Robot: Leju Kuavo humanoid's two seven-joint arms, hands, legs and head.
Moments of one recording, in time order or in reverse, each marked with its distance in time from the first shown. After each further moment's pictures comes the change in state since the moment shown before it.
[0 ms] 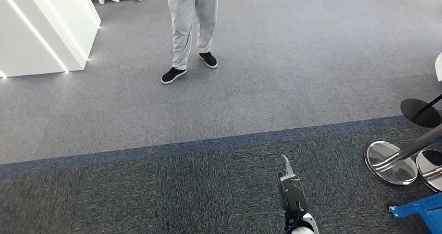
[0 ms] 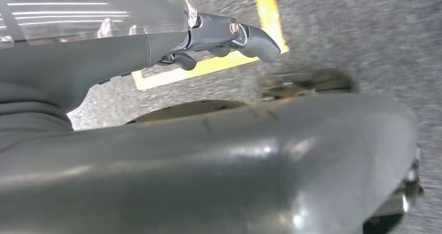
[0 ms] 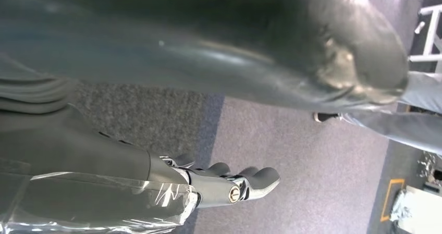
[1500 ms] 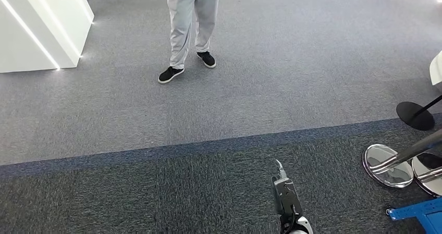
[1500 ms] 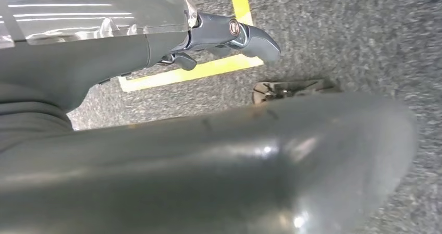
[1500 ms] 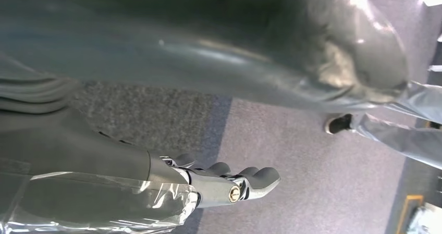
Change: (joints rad) left arm -0.016 -0.003 0.029 0.001 0.022 -0.009 -0.030; right arm -0.003 0.011 -0.001 0.055 0.023 0.022 -0.013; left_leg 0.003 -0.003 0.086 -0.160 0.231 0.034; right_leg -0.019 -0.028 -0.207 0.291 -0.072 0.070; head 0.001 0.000
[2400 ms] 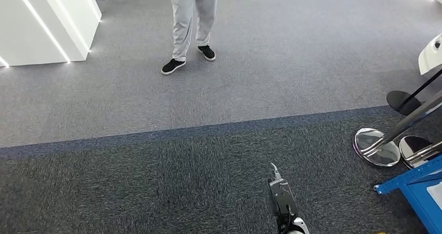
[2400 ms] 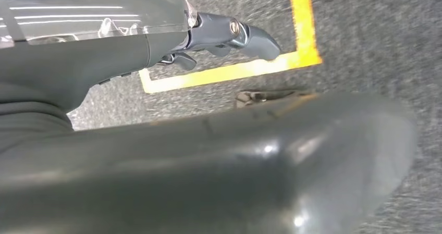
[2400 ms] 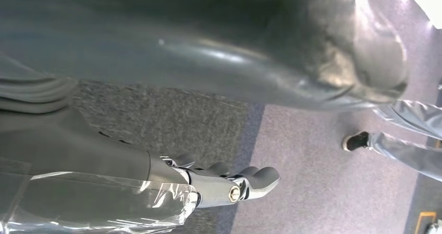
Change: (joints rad) left arm -0.001 -0.005 -0.004 0.000 0.002 0.012 -0.003; right arm -0.018 0.013 0.003 0.065 0.001 0.014 0.001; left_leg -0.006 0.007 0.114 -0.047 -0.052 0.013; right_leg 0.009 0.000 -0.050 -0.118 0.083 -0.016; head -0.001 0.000
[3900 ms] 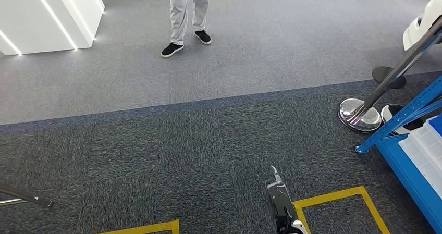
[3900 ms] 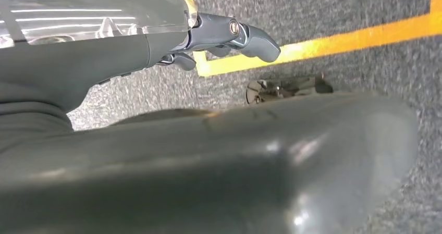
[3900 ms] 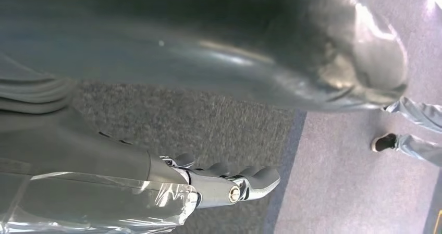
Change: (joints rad) left arm 0.000 -0.004 -0.001 0.000 0.015 0.011 -0.006; right arm -0.002 0.010 0.010 0.021 0.043 -0.037 0.003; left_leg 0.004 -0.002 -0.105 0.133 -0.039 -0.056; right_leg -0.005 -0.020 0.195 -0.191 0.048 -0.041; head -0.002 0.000
